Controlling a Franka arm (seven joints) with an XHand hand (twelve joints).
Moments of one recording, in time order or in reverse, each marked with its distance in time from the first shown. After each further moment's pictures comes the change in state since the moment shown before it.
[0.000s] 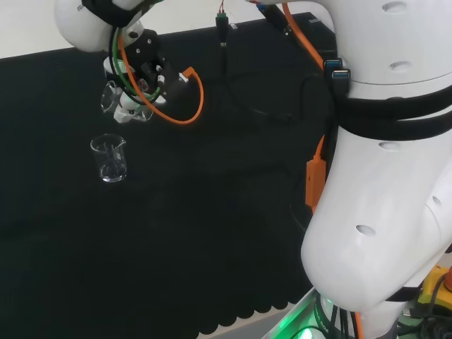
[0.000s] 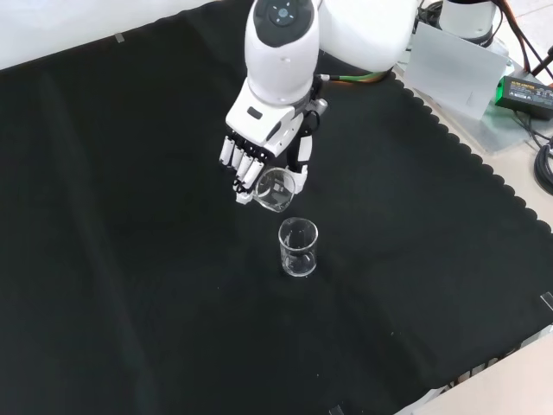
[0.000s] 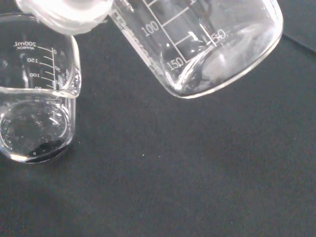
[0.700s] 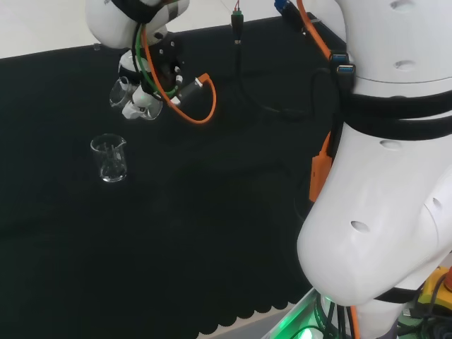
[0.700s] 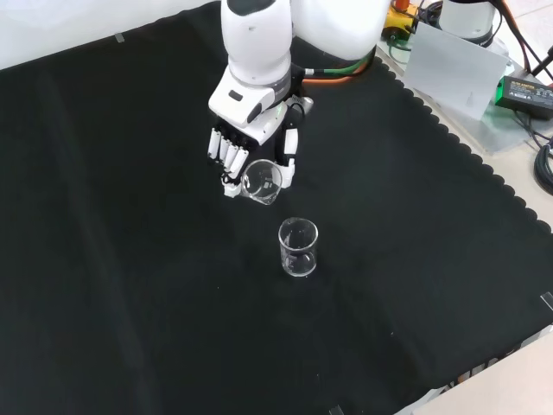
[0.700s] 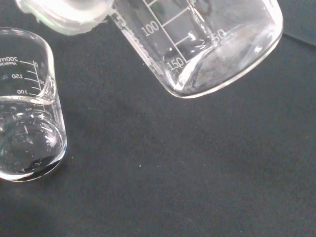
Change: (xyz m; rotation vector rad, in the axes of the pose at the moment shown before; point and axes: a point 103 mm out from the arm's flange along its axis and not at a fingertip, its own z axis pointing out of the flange) arm -0.025 0.000 0.022 -0.085 0.123 0.001
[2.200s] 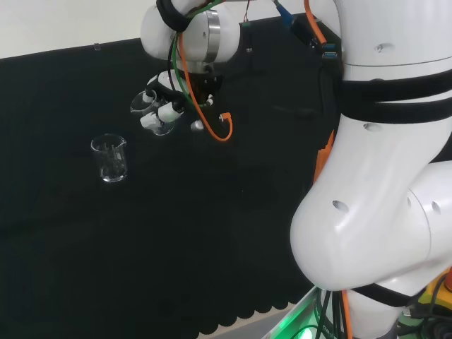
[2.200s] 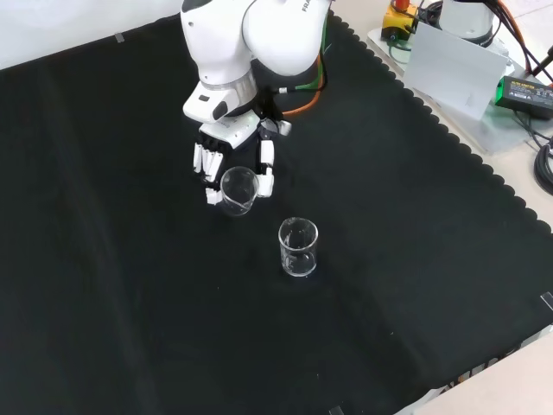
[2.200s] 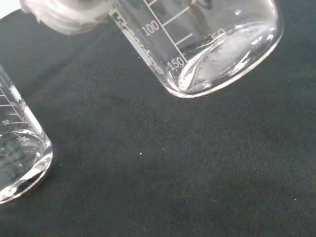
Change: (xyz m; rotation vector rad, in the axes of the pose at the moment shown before) arm -0.040 0.010 0.094 -0.166 0.366 0.023
